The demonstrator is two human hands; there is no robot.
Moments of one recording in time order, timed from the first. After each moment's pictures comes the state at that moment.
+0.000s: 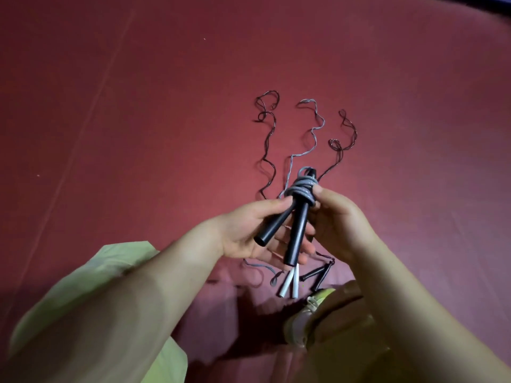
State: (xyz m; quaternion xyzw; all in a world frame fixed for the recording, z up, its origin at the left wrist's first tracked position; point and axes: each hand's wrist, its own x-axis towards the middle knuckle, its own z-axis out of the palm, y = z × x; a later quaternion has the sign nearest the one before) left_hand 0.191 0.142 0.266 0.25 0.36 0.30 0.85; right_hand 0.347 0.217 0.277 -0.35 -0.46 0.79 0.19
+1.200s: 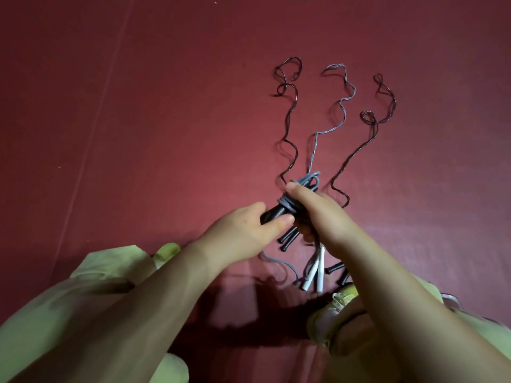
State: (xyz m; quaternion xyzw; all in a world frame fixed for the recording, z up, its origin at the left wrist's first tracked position) left_hand 0.177 0.145 0.222 0.46 0.77 0.17 0.41; right_hand 0.308 0.237 0.224 -0.50 -0.55 0.67 0.05
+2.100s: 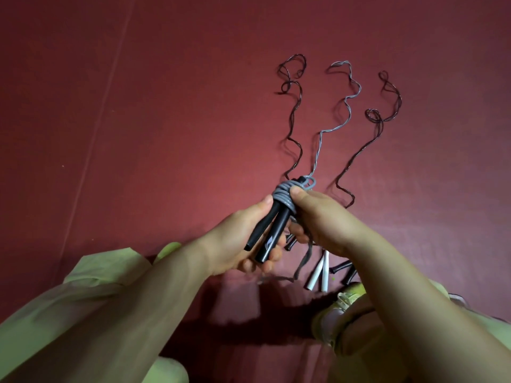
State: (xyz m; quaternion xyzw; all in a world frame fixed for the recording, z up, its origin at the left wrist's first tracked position) left_hand 0.165 0.134 0.227 0.19 0.57 0.30 0.74; right_hand 0.299 0.235 0.217 -0.40 -0.53 0.74 0.04
